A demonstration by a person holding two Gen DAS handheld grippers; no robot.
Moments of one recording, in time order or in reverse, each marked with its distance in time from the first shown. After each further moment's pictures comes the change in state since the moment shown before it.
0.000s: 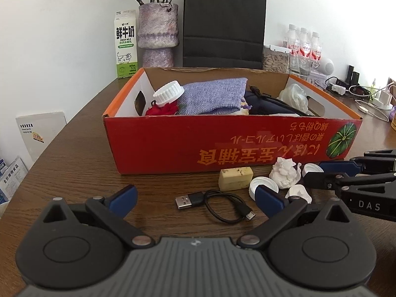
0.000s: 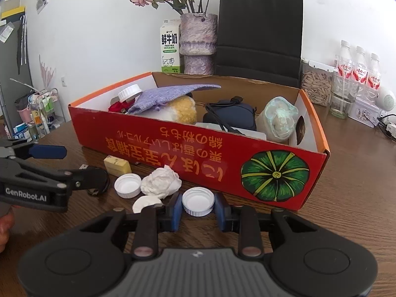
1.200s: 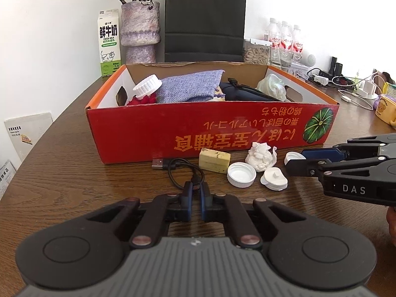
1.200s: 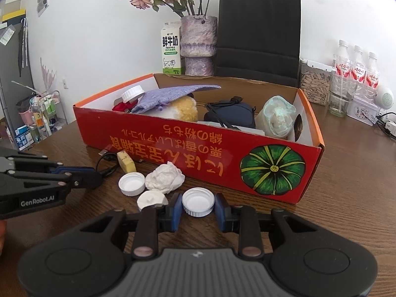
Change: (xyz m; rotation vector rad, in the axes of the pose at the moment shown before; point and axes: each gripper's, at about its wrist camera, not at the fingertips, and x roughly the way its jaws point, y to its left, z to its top) left arm -0.012 -0.012 -0.011 0.035 0.006 -0.069; right arm -0.010 0.001 -0.007 0.007 -0.010 0.010
